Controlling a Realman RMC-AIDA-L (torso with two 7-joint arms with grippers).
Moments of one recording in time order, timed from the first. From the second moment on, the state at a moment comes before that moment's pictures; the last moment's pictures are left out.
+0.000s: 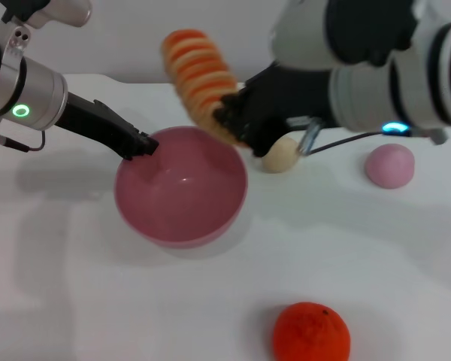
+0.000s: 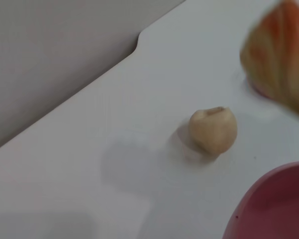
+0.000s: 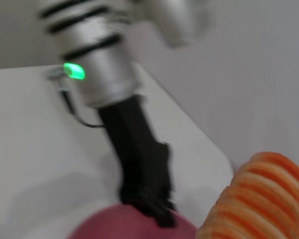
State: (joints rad) left arm -0.75 -2.04 1.00 1.04 2.46 1.46 -2.16; right arm 0.48 2.08 -1.75 -1.88 -2.51 -1.23 2.61
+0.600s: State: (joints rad) left arm -0.76 -2.04 1.00 1.04 2.46 1.44 -2.16; right arm 0.50 2.09 -1.85 -1.79 -2.50 -1.15 2.63
